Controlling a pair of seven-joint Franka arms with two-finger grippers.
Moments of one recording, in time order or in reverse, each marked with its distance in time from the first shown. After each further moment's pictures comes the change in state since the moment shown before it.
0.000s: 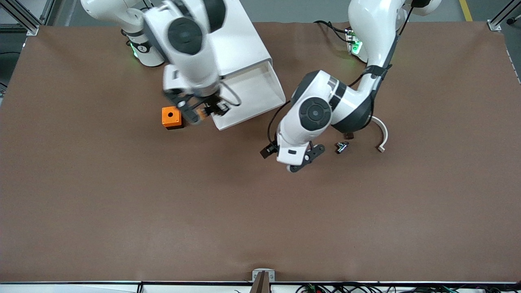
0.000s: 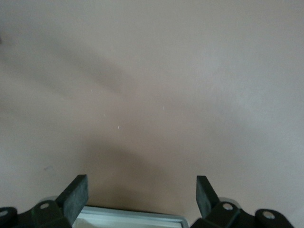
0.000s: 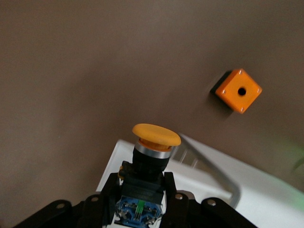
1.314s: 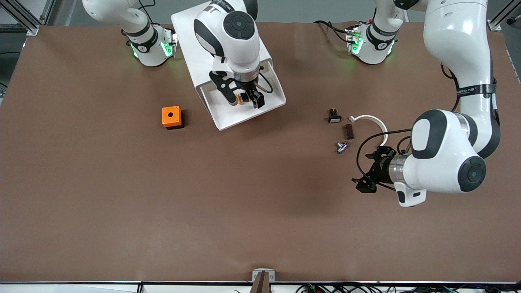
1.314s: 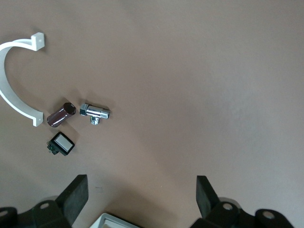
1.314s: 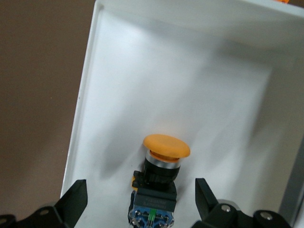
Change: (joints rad) left arm 0.405 -0.004 0.060 0.066 -0.090 -0.282 0.065; right arm 0.279 0.033 0.039 -0.216 0.002 0.326 0.551
